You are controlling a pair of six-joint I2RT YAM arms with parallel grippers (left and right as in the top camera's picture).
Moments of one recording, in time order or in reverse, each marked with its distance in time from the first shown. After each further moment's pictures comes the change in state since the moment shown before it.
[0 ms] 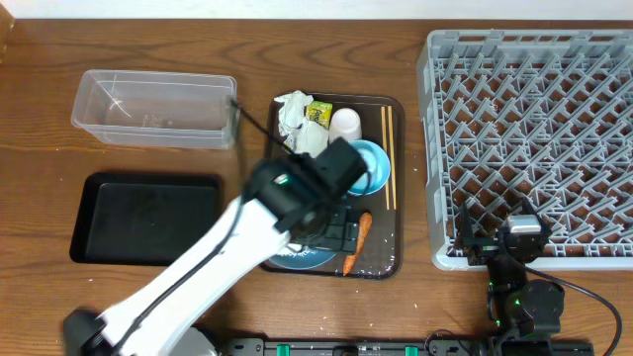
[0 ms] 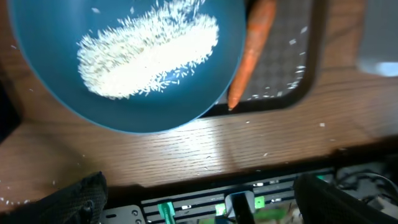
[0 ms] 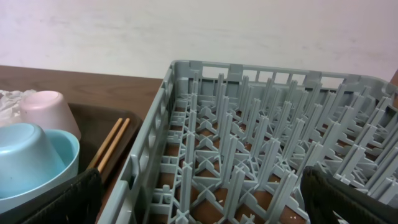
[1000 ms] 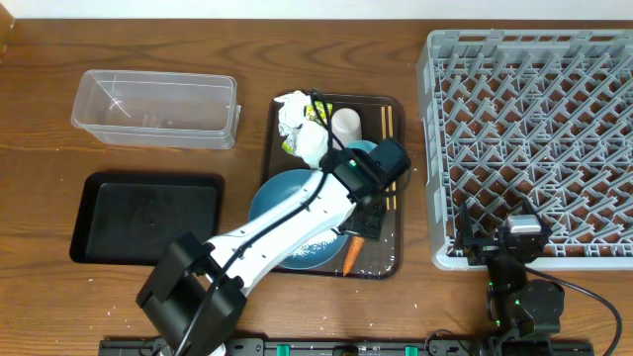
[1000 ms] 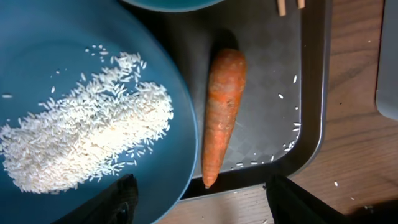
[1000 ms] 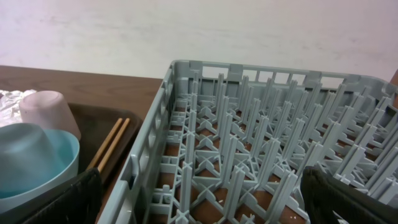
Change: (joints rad) left arm -0.055 0.275 -0.003 0.272 -0.028 0.061; right arm 0.000 0.000 0.000 0.000 0.000 0.000
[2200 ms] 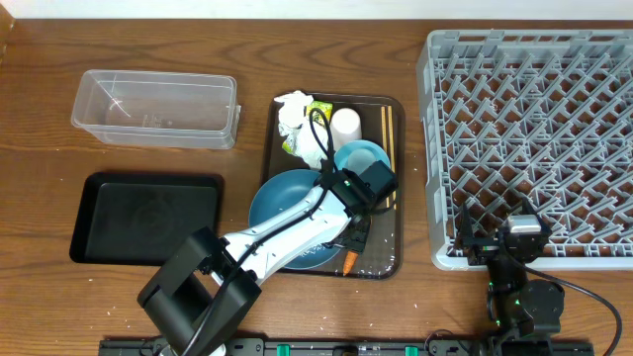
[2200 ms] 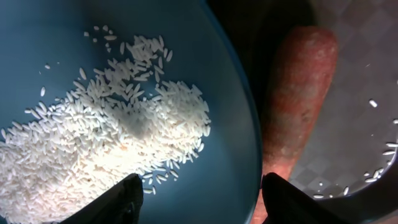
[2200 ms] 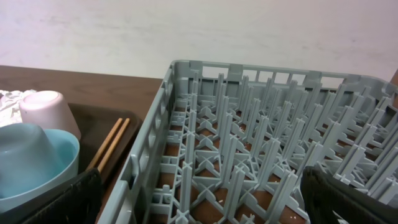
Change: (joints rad) left arm -0.002 0.004 -0.214 0.175 -0.070 0.016; right arm 0.000 0.000 0.000 0.000 0.000 0.000
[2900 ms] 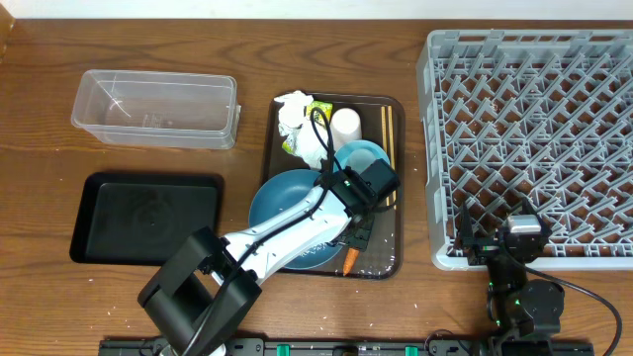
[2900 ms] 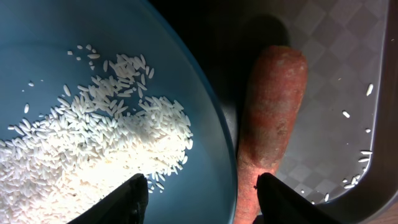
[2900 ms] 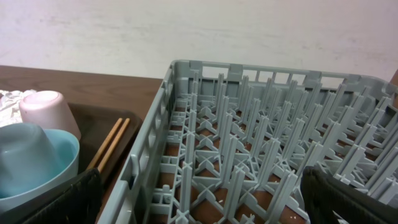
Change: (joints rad) left arm 0.000 0.001 0.000 0.043 0.019 0.003; right arm 0.000 0.000 0.000 0.000 0.000 0.000
